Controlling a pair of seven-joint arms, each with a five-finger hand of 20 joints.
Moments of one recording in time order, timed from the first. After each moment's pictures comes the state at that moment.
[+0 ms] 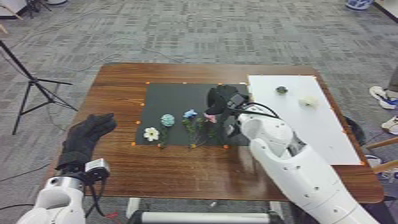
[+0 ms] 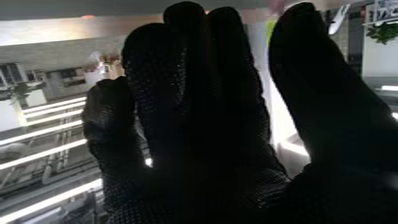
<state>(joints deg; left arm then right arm) 124.8 -59.1 -95.5 -118.8 54.1 16.4 6.9 -71.0 -65.9 54.8 -91.2 -141.5 -6.5 3.8</state>
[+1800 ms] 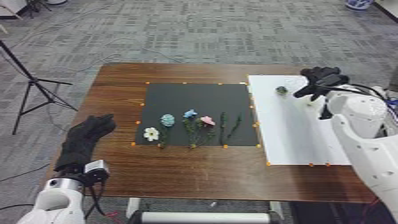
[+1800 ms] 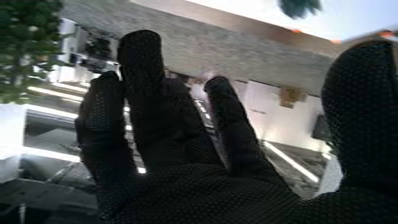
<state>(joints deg) 125.7 -59.1 -95.7 -119.0 54.1 16.4 7.3 -72.6 -51.5 77.7 -85.6 -154.3 -18.1 5.0</state>
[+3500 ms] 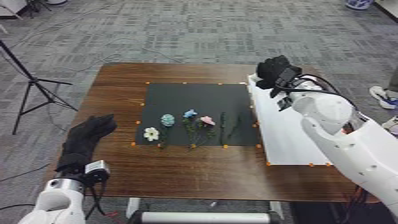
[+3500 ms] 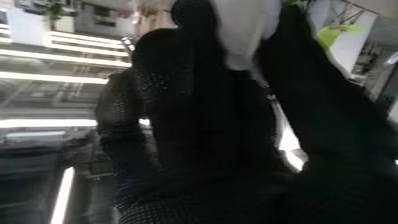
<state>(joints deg) 125.7 -59.2 -95.5 -119.2 54.1 16.4 7.5 -61.5 -47.3 53.5 -88.9 -144.3 -0.4 -0.3</state>
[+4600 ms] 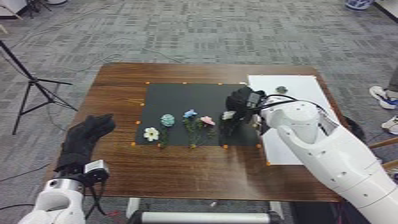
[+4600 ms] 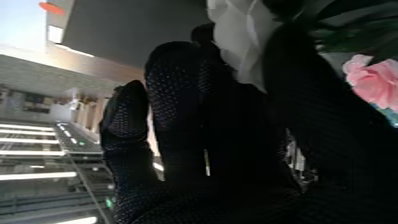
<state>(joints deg) 125.7 -59.5 -95.7 -119.1 54.1 16.7 7.8 -63.6 -54.6 52.9 -89.0 -149.6 -19.5 -10.8</state>
